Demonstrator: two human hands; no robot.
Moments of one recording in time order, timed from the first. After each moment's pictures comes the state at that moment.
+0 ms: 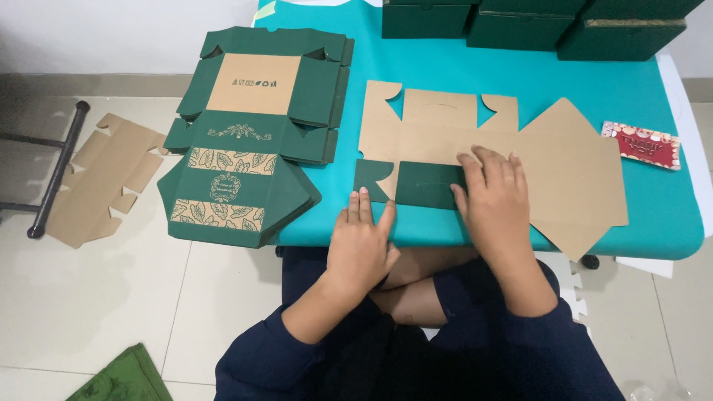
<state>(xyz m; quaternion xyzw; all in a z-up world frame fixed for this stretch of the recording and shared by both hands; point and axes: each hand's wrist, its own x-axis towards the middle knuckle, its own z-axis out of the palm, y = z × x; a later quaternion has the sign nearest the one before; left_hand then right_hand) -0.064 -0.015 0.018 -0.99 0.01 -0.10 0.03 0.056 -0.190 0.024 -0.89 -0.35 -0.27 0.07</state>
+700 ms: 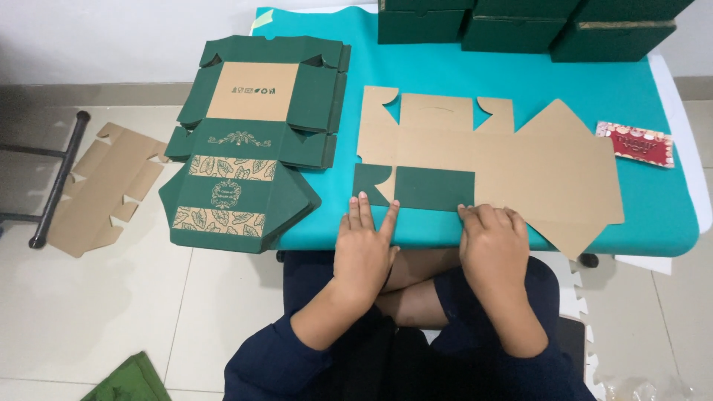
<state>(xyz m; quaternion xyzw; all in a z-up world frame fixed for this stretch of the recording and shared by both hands) -0.062 -0.024 0.017 -1.00 -0.02 -0.04 0.04 0.013 -0.210 -0.010 -0.93 -0.29 -0.21 0.06</state>
